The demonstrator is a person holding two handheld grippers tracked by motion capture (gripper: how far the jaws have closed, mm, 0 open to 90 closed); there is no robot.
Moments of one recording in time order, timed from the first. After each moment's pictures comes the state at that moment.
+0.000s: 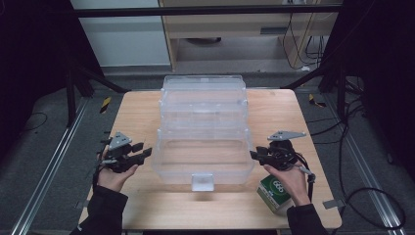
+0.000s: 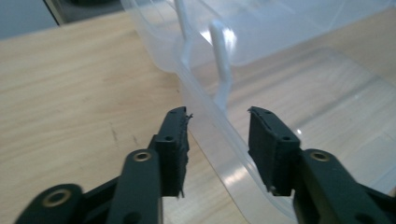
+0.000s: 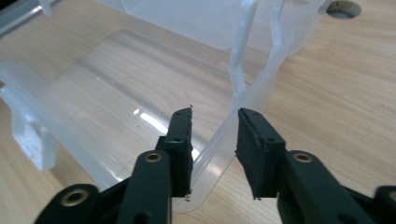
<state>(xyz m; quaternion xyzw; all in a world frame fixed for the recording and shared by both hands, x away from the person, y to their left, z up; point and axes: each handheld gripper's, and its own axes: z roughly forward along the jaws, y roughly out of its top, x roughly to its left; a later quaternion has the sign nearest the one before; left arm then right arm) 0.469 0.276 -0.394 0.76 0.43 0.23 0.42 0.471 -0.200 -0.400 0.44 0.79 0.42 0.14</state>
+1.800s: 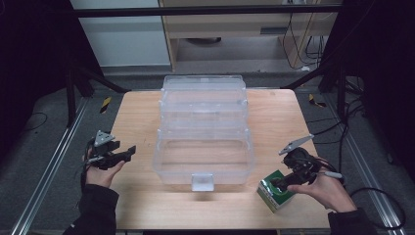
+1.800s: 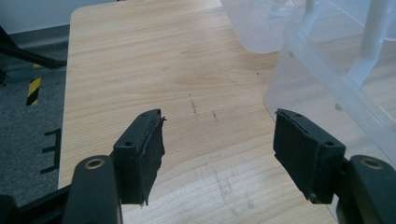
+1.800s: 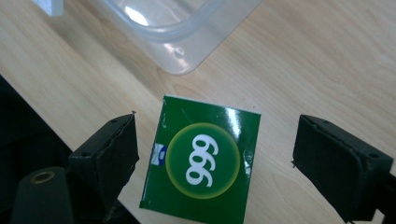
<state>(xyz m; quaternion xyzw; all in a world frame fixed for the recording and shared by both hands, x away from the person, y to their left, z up) 0.486 0.318 -0.417 0.73 0.51 0.26 0.37 0.429 -0.226 -0.364 0.40 0.89 0.22 0.09</state>
